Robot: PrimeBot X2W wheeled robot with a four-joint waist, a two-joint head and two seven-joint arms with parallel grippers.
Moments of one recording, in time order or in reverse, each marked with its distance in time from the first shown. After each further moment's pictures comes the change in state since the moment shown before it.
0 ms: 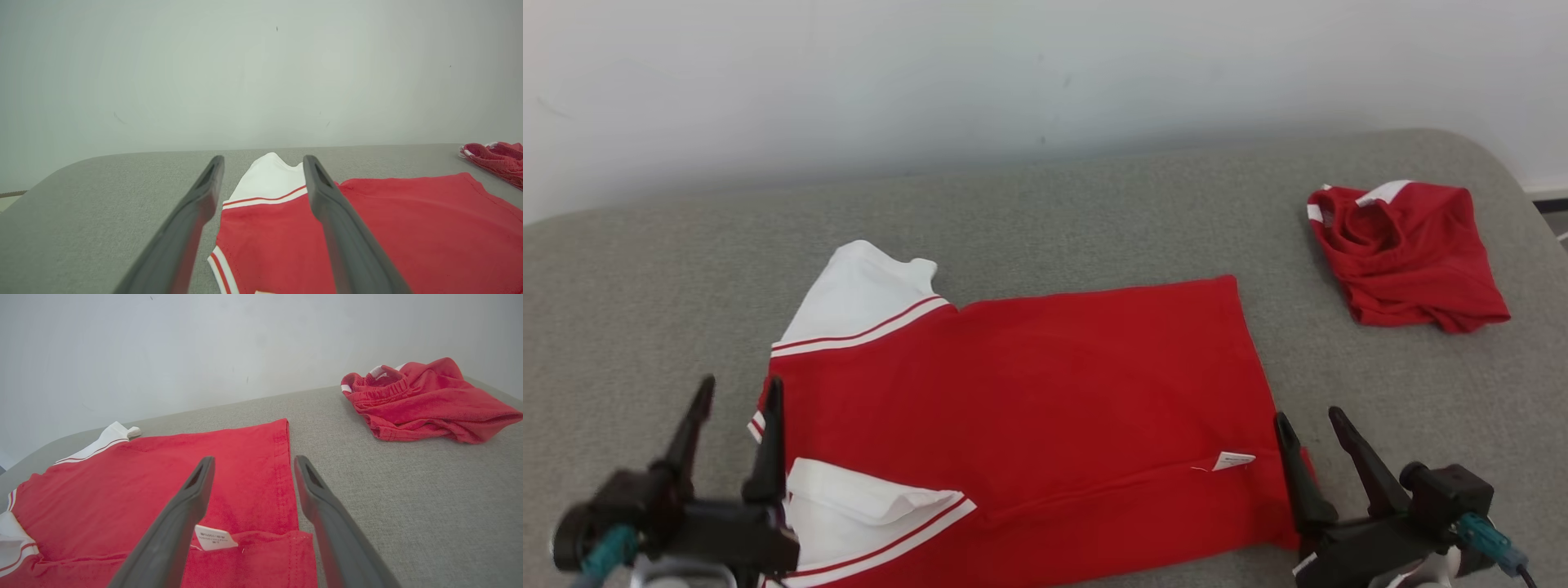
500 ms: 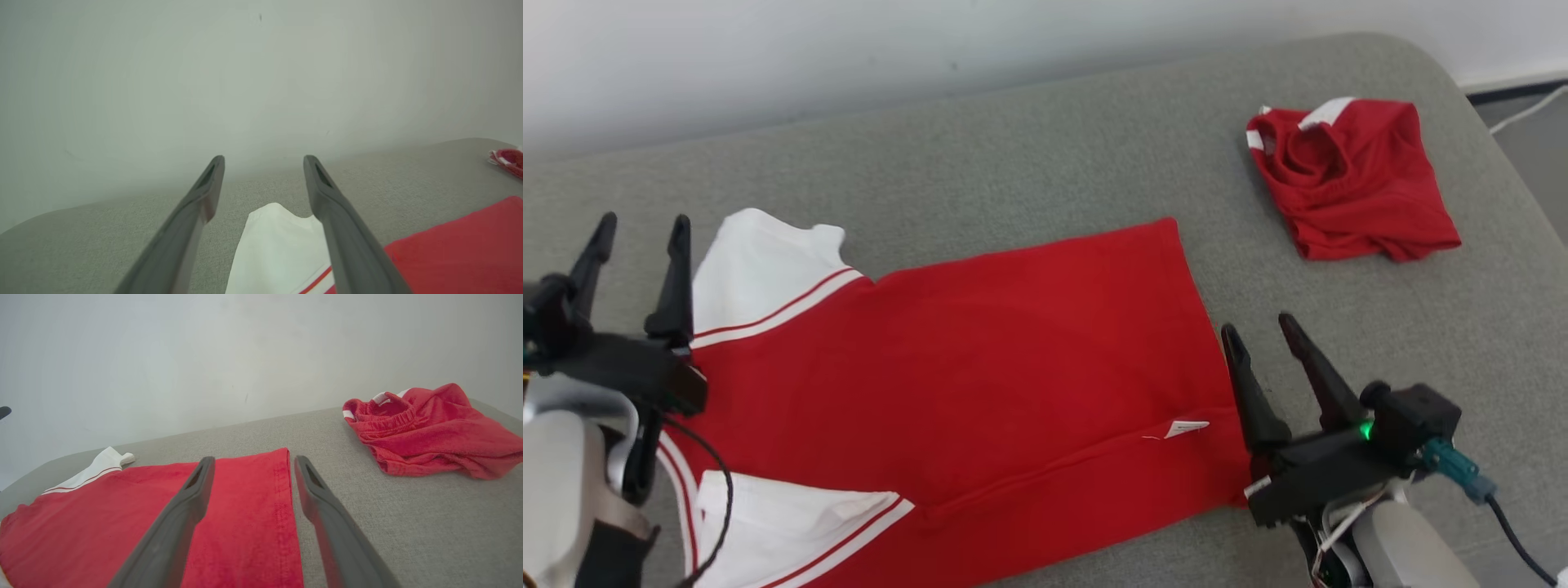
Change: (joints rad) left arm -0.397 0.154 -0.014 0.235 -0.052 -0.036 0.106; right arm -0.156 0.043 0.066 -0.049 -0.013 0.000 0.000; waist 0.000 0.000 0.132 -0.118
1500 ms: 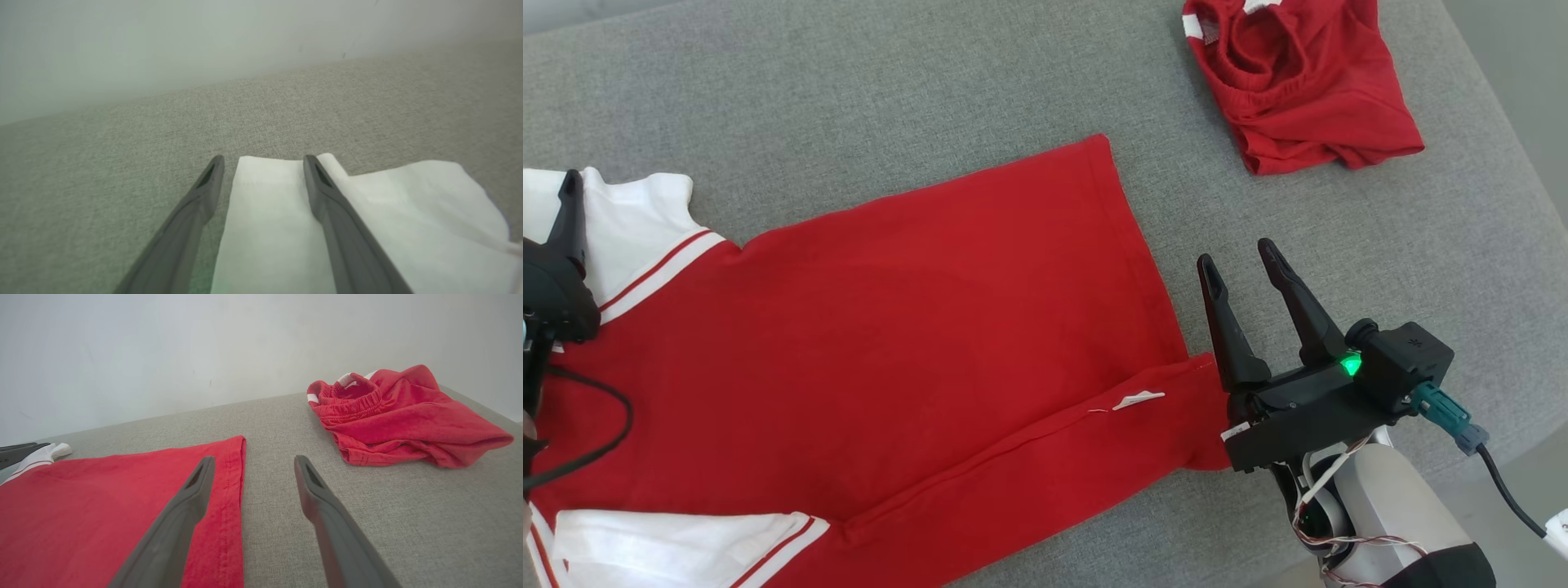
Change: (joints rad) left arm -0.406 0.146 -0.165 0.568 -0.054 -0.009 0.054; right arm -0.125 0.025 0.020 -0.022 -0.022 0.000 0.000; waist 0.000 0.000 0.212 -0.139
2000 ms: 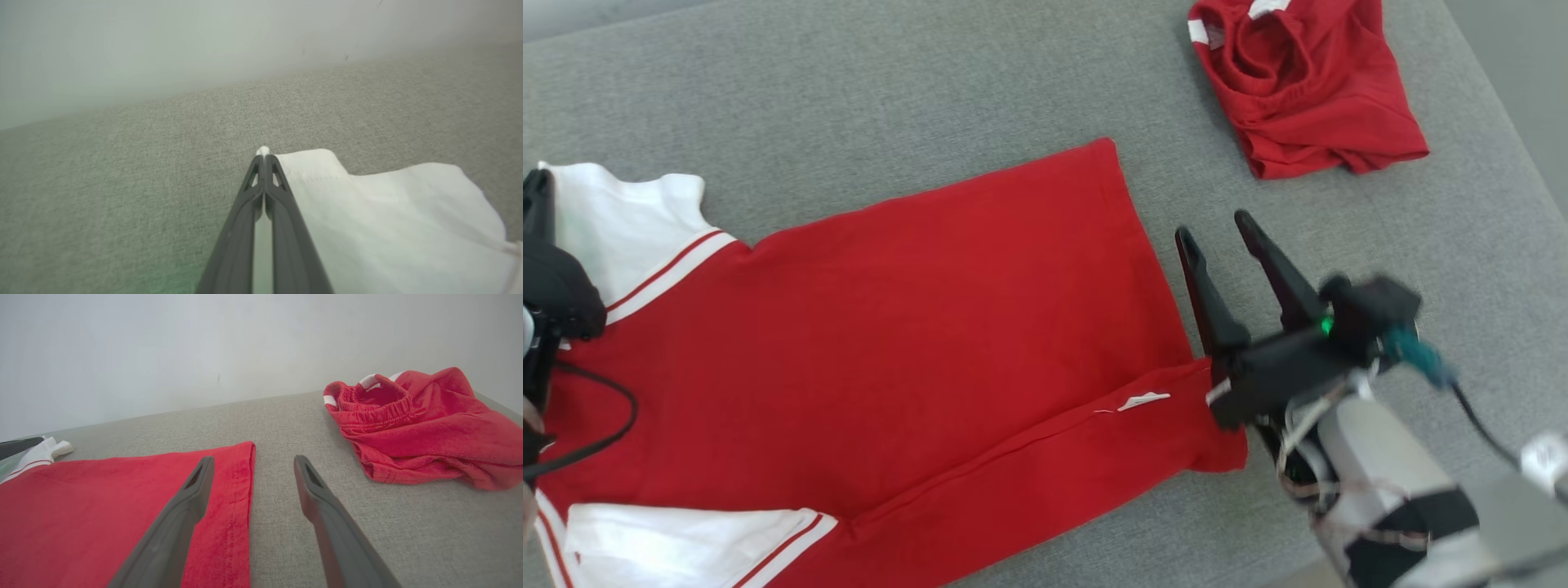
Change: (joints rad) left arm -0.058 -0.006 -0.076 0.114 -0.036 0.000 -0.056; right arm -0.109 -0.011 0.062 0.112 0.034 0.000 0.001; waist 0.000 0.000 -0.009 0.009
